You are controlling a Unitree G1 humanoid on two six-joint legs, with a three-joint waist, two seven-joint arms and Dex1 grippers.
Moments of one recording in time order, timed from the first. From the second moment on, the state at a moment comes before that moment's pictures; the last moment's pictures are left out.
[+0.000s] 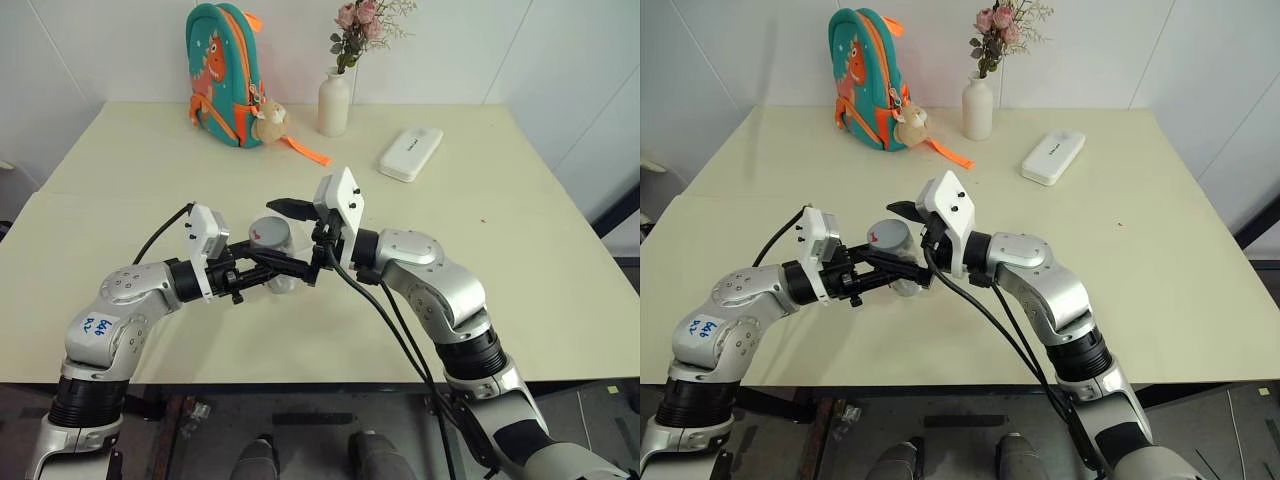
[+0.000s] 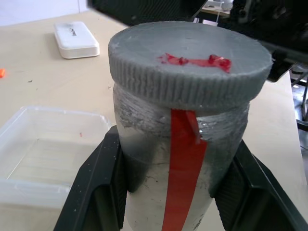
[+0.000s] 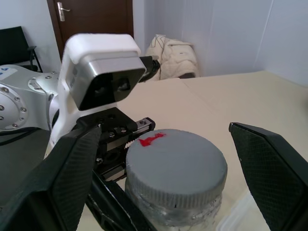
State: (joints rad) left arm -0.42 0.63 0.08 -0.22 -0.58 0.55 -0.80; right arm -0.79 -0.18 0.24 -0.14 0.39 0.55 0.73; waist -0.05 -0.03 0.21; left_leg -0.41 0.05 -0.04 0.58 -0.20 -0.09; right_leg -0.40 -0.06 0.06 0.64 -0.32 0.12
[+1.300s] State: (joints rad) left arm -0.54 0.66 0.02 -0.17 -0.61 0.54 -1.13; right arm -1.03 -0.31 0.23 0.17 0.49 0.46 1.38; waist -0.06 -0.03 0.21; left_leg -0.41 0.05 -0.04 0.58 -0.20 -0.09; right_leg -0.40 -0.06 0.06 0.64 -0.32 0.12
